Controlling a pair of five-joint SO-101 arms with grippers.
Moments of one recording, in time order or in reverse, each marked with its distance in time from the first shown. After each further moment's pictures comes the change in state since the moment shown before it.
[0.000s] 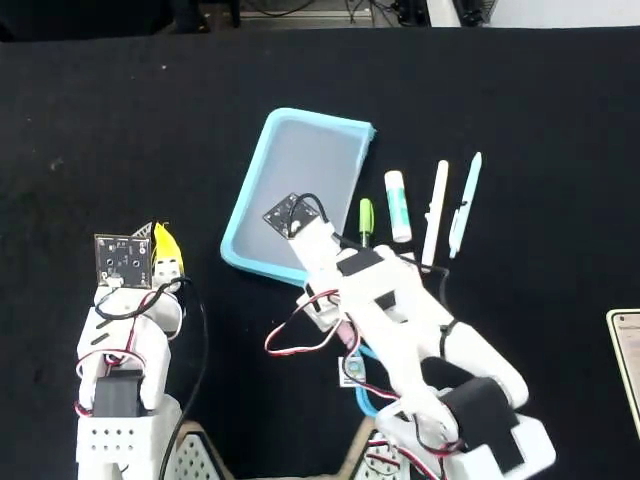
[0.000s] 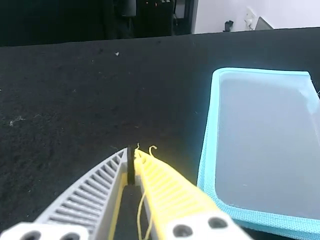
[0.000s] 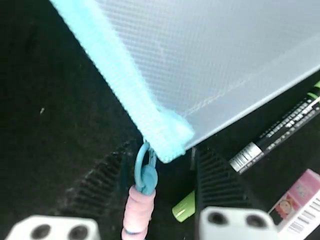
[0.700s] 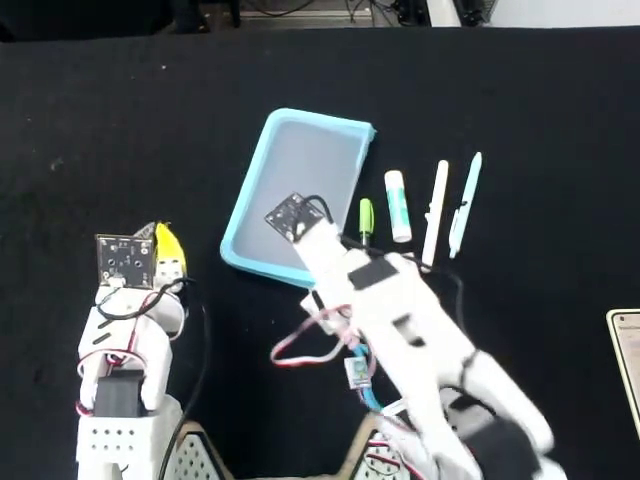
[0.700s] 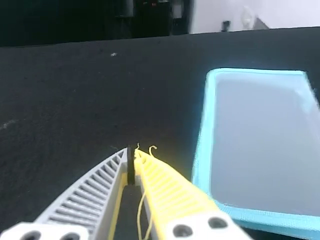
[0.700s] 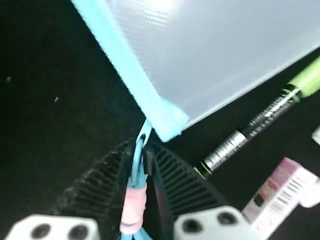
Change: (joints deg) left arm 1.1 0.0 0.0 0.0 0.0; right arm 0.0 -15.9 5.4 4.2 1.4
